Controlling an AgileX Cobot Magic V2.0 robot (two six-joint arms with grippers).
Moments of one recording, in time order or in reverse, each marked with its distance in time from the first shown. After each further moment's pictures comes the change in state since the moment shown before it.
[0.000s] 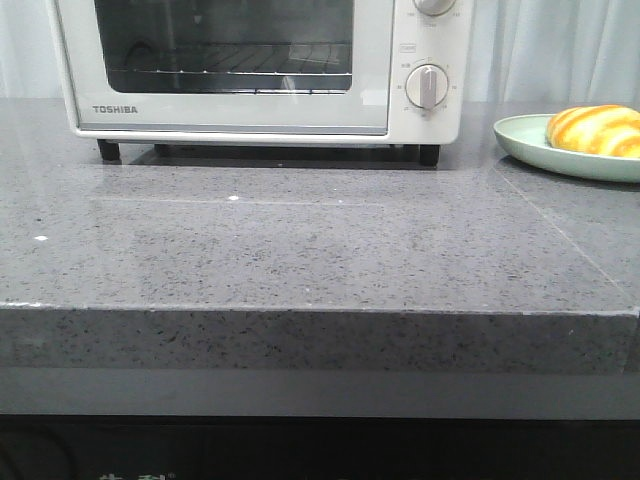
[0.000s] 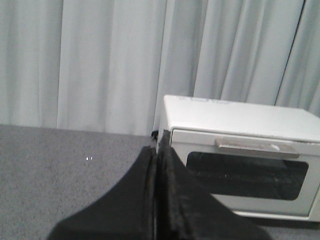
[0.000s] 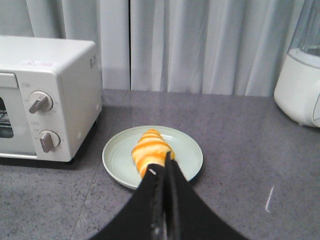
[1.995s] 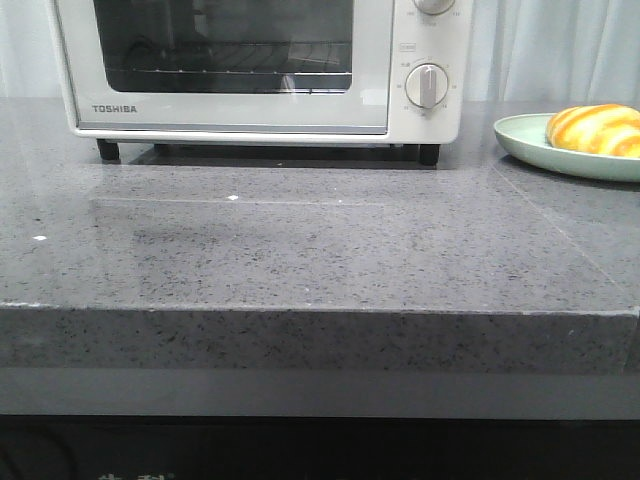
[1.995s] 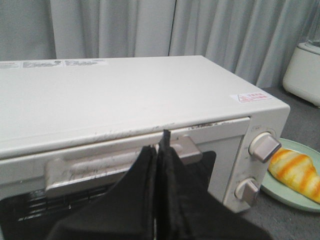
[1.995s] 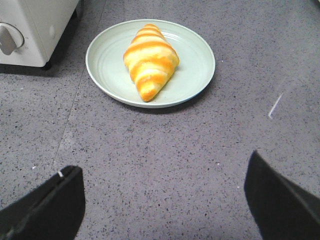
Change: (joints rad) left arm -0.431 0.872 -0.291 0.004 -0.467 0.028; right arm 0.000 0.273 -0.002 -0.002 0.111 0.000
